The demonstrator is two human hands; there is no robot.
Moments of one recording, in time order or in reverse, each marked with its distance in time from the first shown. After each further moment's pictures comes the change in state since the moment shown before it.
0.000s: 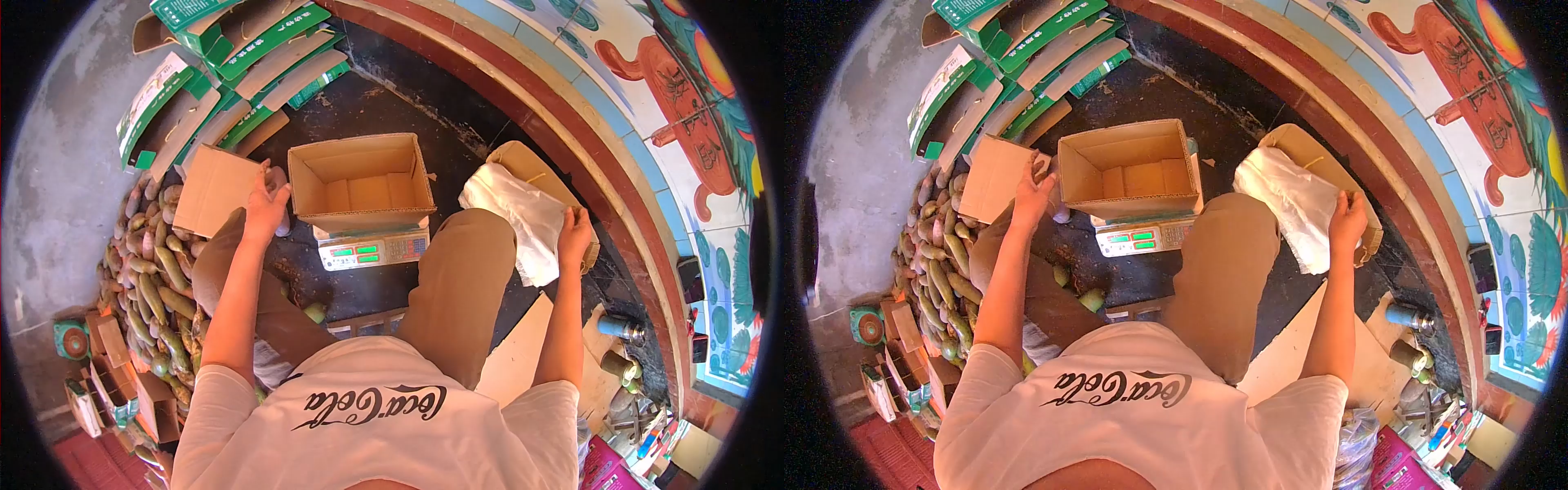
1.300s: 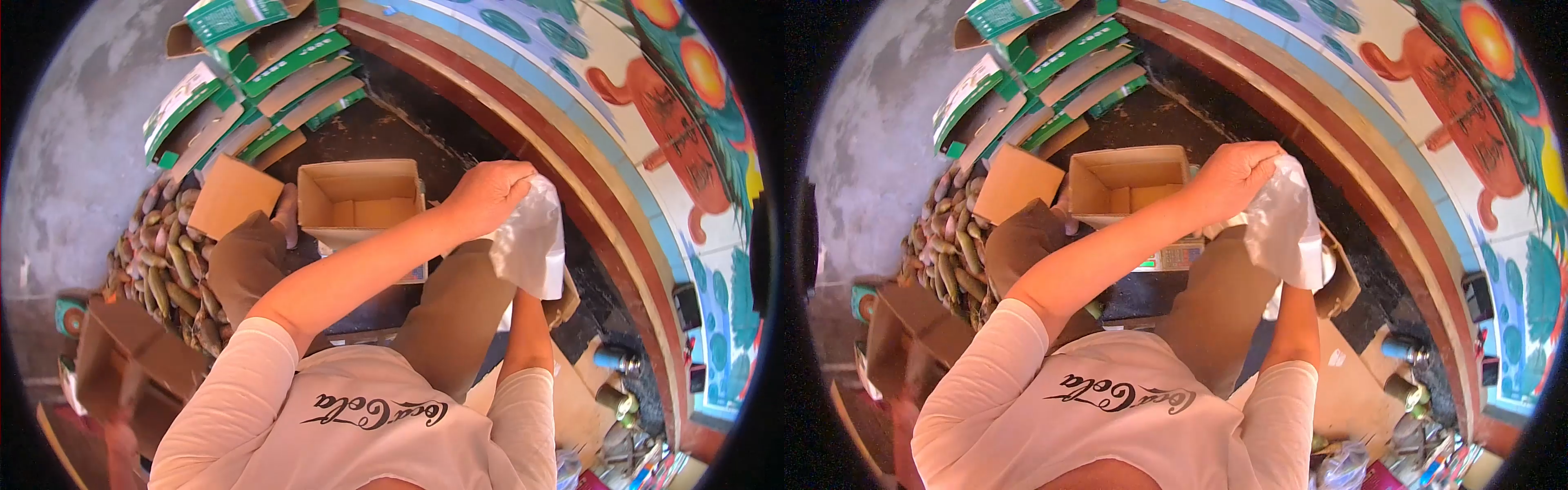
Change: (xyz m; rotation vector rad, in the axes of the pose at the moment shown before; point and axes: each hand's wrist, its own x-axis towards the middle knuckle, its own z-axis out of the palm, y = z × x) left_hand -0.046 0.253 0.193 -0.214 -0.395 0.804; right_hand -0.033 0.058 0.116 -0.460 -0.426 -0.092
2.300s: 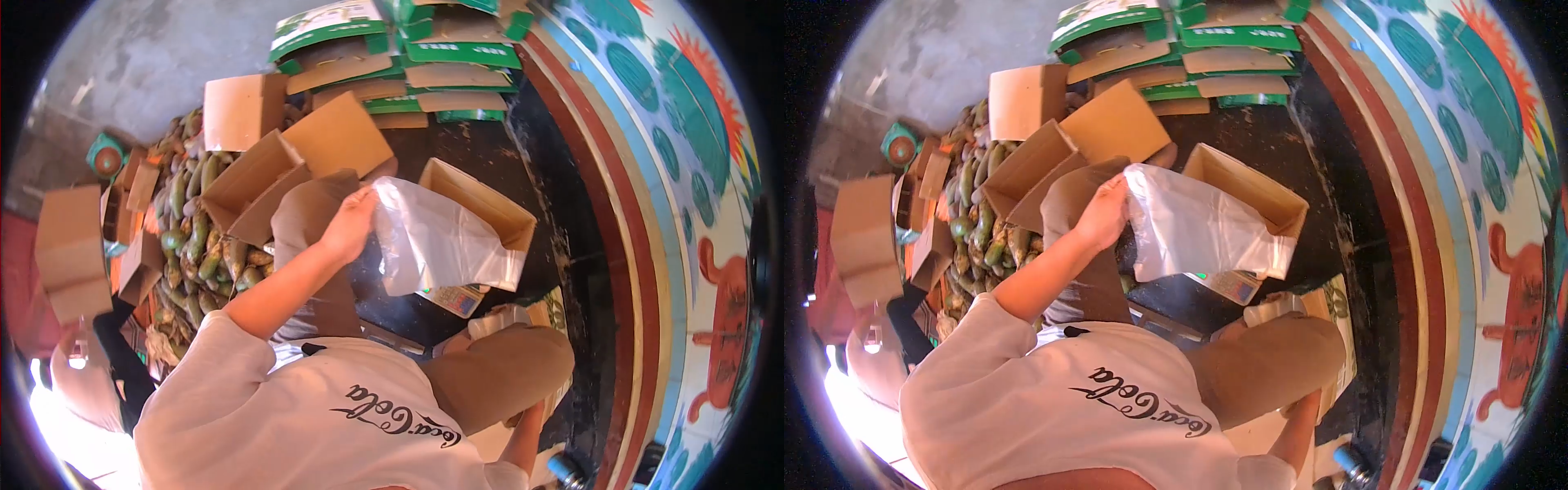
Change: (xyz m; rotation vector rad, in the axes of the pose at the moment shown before) left_hand -0.246 -0.065 -0.188 -0.725 0.850 -0.659; right_hand -0.065 0.034 -0.054 0.091 -0.158 -0.093
